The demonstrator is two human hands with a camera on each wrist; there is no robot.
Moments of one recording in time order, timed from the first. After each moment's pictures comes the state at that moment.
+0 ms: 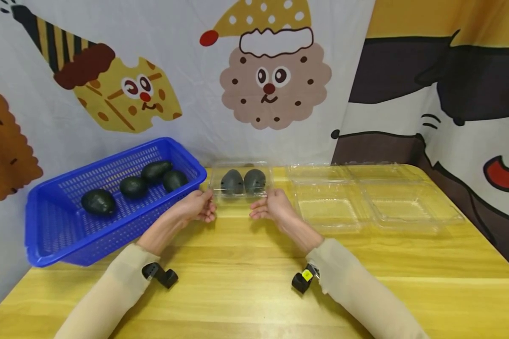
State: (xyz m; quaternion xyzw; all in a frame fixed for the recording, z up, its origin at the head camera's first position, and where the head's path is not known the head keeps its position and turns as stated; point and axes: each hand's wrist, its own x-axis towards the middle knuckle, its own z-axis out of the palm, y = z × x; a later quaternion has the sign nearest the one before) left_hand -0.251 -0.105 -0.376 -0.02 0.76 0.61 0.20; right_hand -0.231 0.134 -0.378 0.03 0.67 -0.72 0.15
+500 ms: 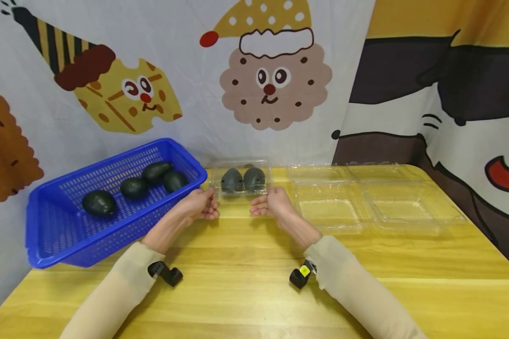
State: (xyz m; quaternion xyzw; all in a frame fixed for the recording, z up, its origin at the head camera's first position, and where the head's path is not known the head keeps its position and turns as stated) left_hand -0.257 -0.096 -0.373 -0.05 0.73 0.66 0.19; right_hand -0.242 0.132 -0.379 0.04 0.67 -0.73 0.14
